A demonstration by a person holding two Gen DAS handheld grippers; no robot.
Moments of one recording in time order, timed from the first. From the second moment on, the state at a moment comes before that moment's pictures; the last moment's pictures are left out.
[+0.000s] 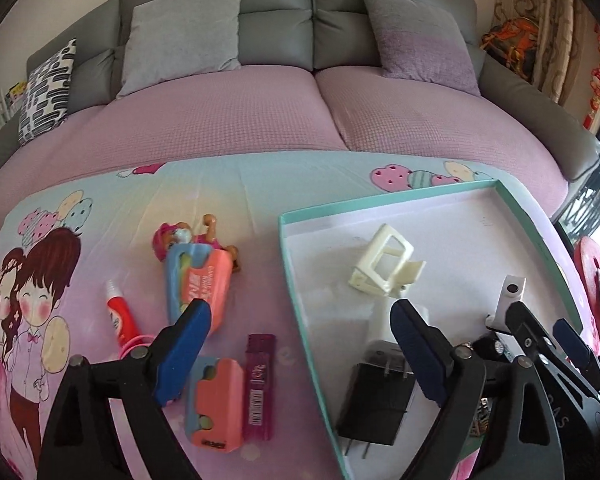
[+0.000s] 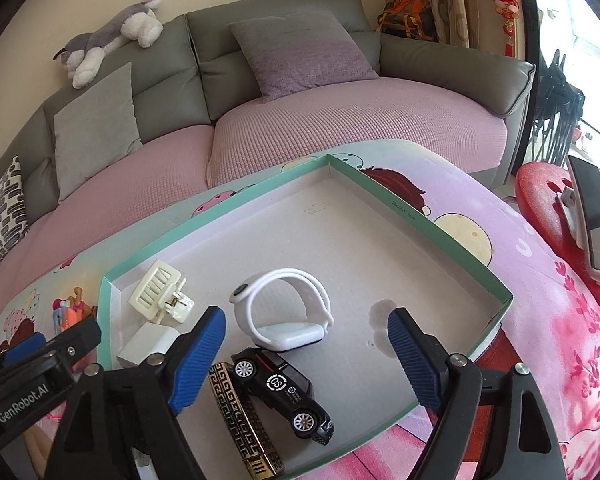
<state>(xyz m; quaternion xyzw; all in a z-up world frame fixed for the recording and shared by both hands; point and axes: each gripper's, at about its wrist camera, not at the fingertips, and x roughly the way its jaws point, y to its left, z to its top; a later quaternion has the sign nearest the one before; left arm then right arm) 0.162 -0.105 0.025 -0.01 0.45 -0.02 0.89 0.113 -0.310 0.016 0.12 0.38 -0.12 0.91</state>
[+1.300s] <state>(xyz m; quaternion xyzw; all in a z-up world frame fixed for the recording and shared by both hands) 0.099 0.119 0.008 -0.17 0.45 0.20 0.85 0.119 -0.122 0.009 -0.01 0.40 0.08 0.91</state>
